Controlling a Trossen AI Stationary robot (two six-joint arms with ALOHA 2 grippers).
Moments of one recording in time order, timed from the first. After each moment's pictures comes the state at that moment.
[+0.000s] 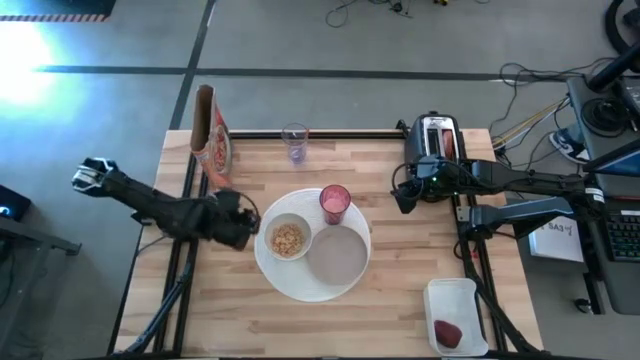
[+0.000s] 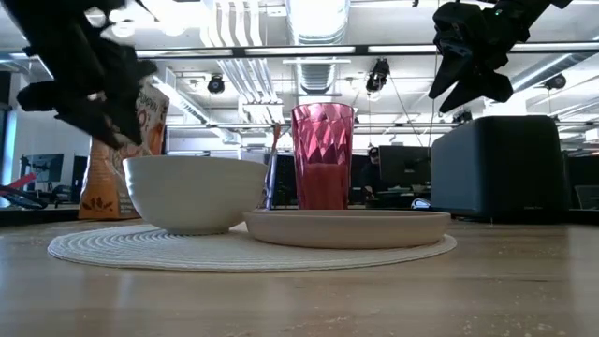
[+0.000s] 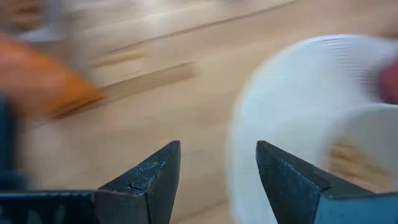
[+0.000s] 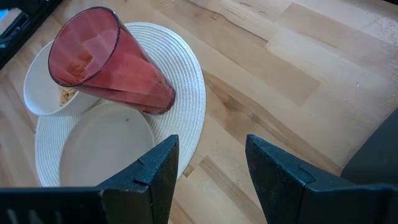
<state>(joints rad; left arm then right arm) -0.32 1.11 0.72 -1.01 -0.68 -1.50 -0.20 0.93 0.83 -0.70 0.08 0.64</state>
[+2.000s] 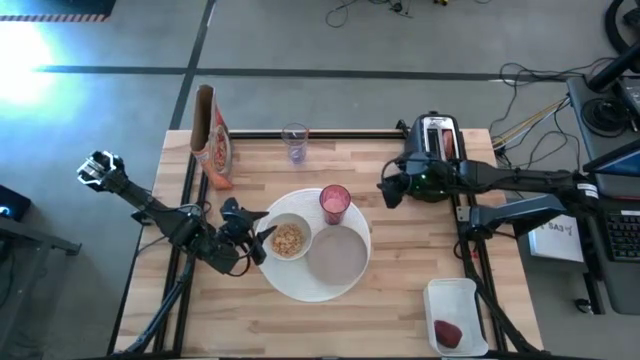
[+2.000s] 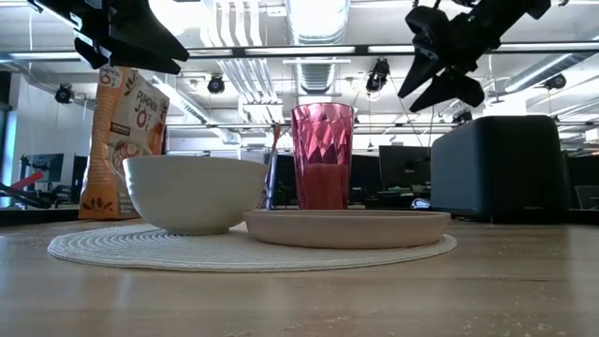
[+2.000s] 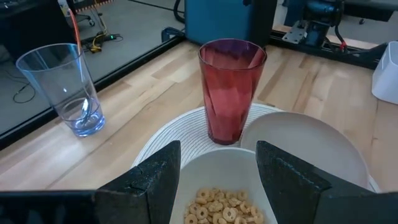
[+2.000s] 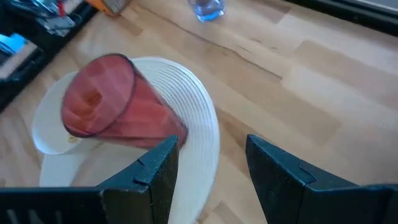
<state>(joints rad) -0.57 1.11 0.72 -0.40 -0.99 -0.74 -0.21 1.04 0.83 -0.49 0.12 0.64</state>
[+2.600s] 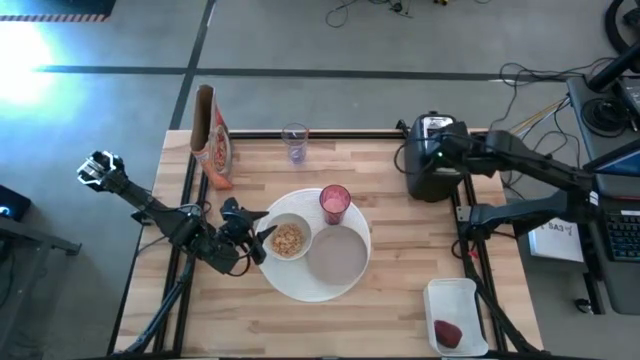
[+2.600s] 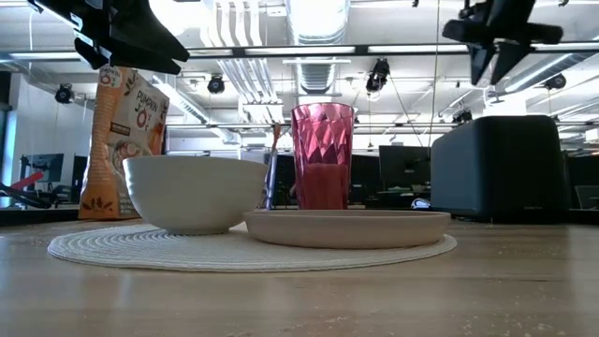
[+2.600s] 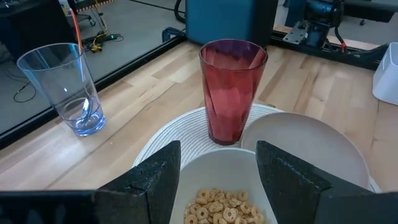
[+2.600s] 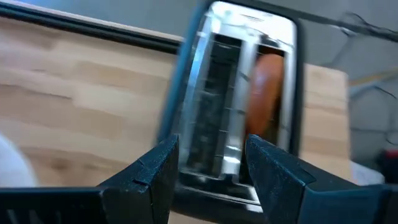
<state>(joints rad) -0.57 1.11 0.72 -0.40 -1.00 -0.75 -0.36 1.06 1.23 -1.38 0.55 0.87</state>
